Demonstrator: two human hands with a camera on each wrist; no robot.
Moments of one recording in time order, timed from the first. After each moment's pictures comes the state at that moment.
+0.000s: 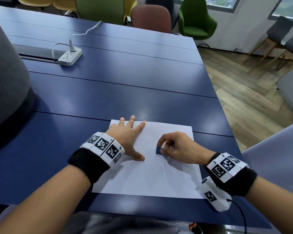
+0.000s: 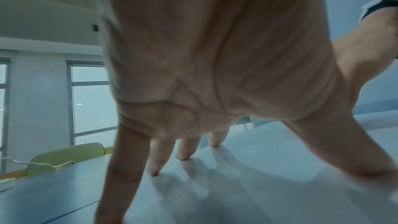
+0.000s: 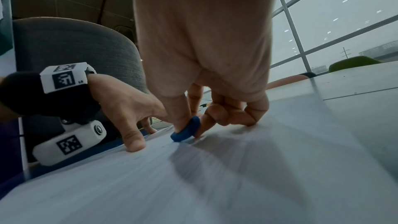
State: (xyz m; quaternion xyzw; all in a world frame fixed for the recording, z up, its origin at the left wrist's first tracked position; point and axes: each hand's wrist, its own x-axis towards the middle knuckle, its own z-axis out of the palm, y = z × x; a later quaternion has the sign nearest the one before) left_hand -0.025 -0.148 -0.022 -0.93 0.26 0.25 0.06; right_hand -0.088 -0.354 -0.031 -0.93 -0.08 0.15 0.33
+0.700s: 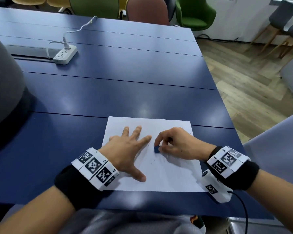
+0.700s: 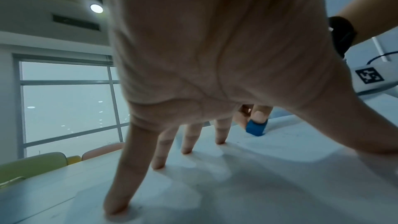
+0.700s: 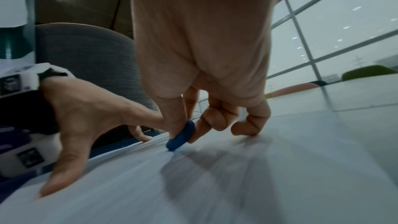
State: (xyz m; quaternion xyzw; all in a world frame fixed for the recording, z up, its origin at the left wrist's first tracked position) left_hand -0.065 -0.146 -0.031 -0.91 0.34 0.24 0.06; right_hand -0.094 -0.352 -0.023 -0.92 -0.12 0.17 0.33
